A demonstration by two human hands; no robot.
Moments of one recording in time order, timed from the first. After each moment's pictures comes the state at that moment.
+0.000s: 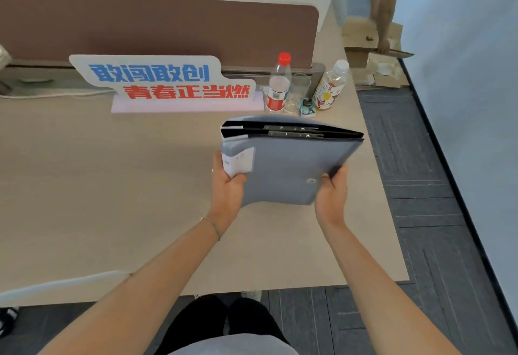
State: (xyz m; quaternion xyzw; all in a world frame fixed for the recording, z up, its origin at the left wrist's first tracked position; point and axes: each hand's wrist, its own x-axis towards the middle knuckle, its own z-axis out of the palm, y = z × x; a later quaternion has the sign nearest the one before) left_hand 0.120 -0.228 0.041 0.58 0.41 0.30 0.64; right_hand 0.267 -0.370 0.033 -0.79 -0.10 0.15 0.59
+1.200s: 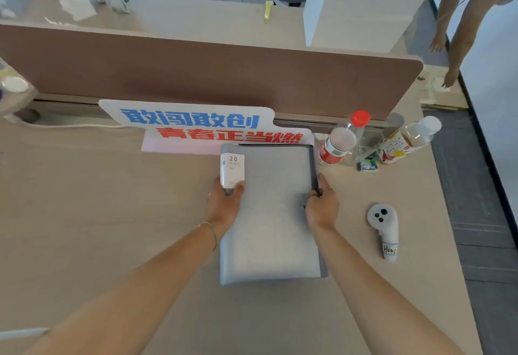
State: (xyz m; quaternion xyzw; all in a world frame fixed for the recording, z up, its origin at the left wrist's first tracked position) left_hand 0.139 -0.018 -0.061 0.55 0.60 0.15 0.57; right_hand 0.313 -0.142 -0.060 -0.87 -0.05 0.25 0.43
